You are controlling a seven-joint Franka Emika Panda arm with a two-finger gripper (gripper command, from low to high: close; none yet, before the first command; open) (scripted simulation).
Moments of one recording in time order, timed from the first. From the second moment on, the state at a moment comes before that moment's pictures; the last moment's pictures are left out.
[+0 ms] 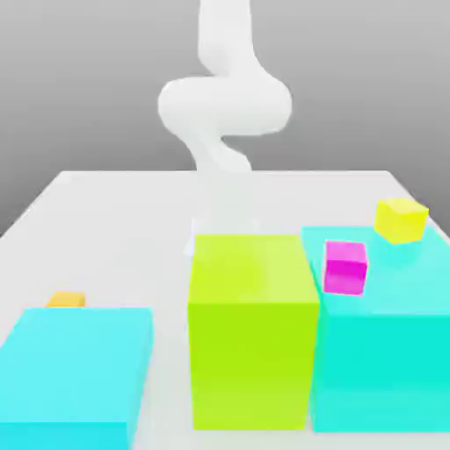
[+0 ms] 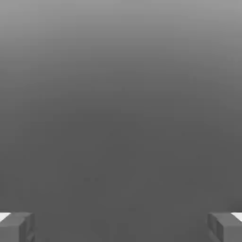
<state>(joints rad) -0.04 -0.74 -0.01 -2.34 -0.05 2.34 0.78</state>
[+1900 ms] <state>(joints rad) -0.53 -0.04 -0.26 -2.76 0.10 2.71 0.14</state>
